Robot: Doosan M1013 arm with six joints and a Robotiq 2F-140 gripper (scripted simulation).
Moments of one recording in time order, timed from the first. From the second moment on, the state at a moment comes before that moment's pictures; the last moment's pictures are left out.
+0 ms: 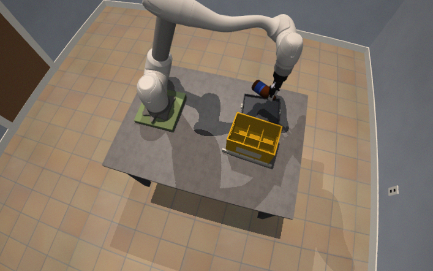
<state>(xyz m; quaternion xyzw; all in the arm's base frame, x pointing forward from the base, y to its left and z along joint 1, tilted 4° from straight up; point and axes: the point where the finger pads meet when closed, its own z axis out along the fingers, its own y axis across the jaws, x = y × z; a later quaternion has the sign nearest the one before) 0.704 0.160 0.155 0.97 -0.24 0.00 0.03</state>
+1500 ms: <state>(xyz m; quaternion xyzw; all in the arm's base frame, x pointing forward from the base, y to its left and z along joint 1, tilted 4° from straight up) 0.704 0.160 0.155 0.96 -0.27 0.00 0.03</state>
